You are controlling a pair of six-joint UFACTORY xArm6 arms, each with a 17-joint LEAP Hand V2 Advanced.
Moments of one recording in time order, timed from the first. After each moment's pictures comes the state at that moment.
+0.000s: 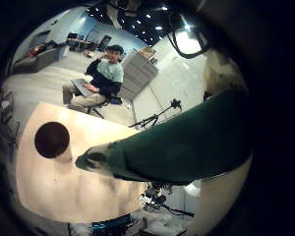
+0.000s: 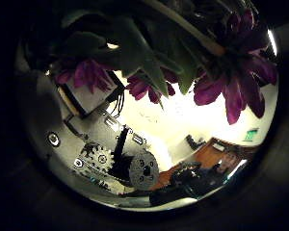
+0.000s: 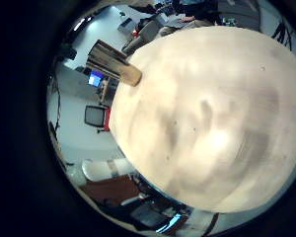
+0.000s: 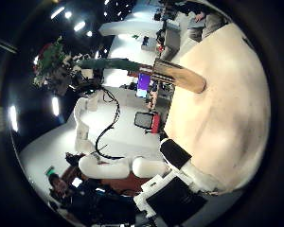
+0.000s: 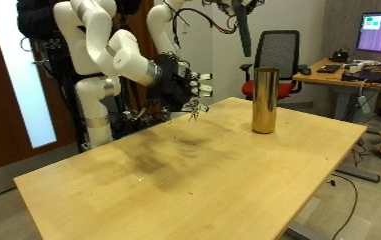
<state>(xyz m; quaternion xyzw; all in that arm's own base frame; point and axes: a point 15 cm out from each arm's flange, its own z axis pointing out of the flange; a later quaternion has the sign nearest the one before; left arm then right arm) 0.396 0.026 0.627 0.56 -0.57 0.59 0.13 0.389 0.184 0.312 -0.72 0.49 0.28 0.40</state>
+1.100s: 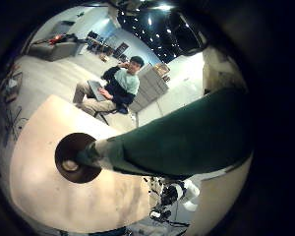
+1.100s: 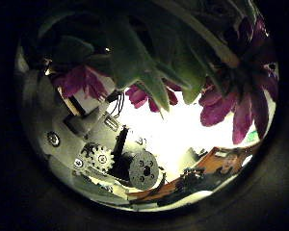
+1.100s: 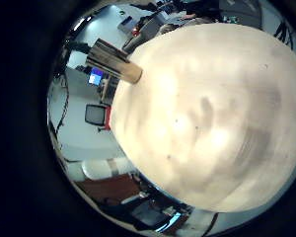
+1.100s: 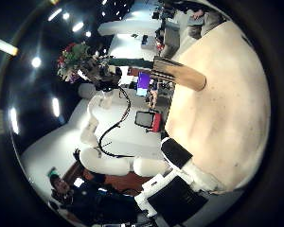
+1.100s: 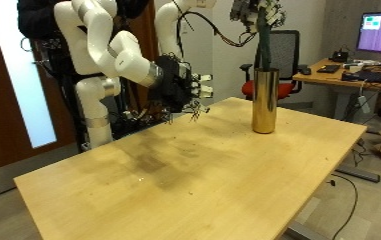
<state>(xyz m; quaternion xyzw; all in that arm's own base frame) 0.437 0.095 0.512 0.60 -0.51 0.60 0.17 0.389 0.185 0.312 -0.72 0.49 0.29 0.40</state>
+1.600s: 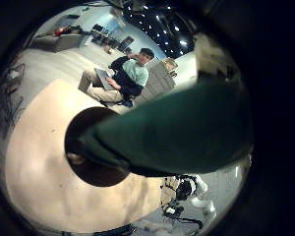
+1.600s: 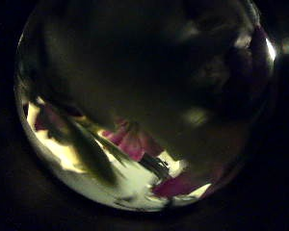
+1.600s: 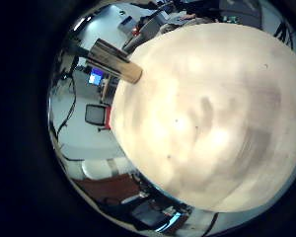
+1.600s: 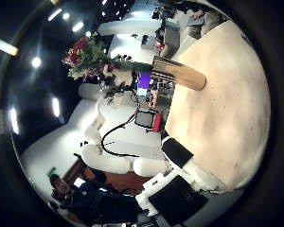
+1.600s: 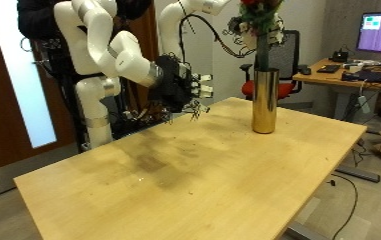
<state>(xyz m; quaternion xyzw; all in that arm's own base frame) 0.433 0.135 0.460 0.62 -0.49 0.59 0.18 0.388 0.186 0.307 -0.72 0.49 0.29 0.40</state>
